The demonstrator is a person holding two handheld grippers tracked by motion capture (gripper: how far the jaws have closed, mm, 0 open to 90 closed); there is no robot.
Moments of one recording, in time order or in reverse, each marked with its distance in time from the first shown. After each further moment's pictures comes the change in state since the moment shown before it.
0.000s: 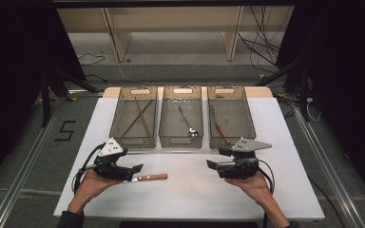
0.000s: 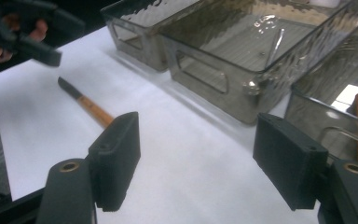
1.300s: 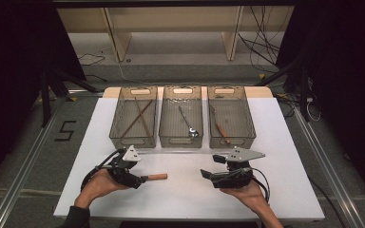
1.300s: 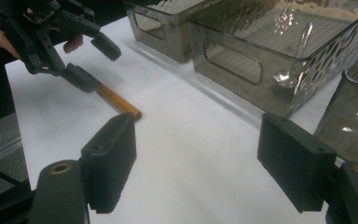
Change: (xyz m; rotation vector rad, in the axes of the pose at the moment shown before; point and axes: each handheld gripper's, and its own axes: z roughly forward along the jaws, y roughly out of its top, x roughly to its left) left arm -0.019 -0.008 0.035 0.264 -0.048 0.182; right arm 0.018 -0.014 0.008 -0.006 0.037 -0.023
